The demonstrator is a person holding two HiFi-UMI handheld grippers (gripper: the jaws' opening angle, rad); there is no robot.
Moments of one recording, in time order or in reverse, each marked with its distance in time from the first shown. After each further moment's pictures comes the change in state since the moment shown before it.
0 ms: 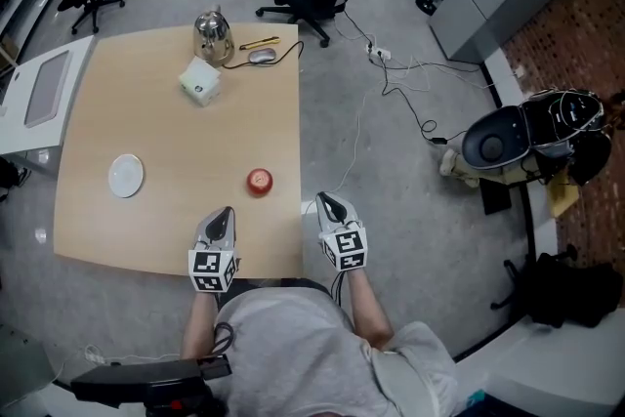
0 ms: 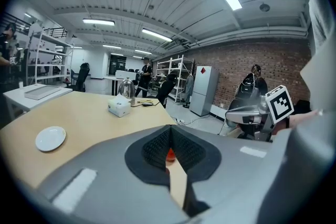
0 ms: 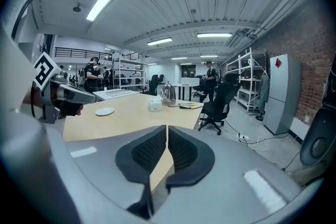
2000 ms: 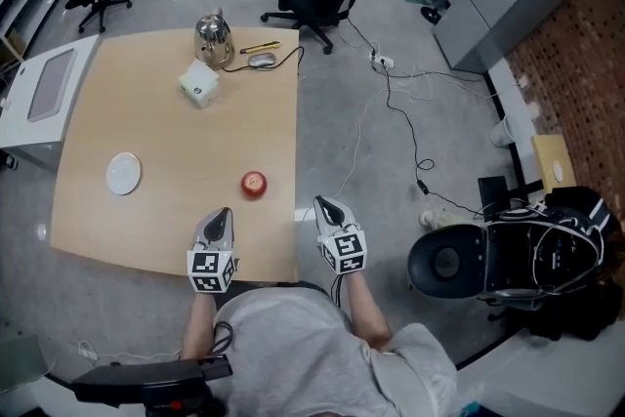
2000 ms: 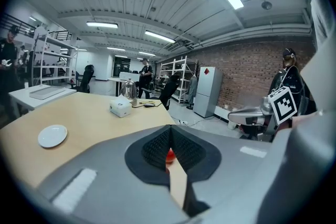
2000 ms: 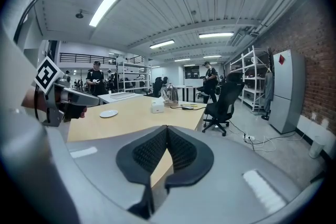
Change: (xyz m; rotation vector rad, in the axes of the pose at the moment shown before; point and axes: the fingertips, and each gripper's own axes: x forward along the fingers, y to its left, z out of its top) left arm 0.006 -0.016 0.002 -0.008 -0.014 0.049; right arm -0.006 -0.015 -0.003 0.016 -0.023 0.060
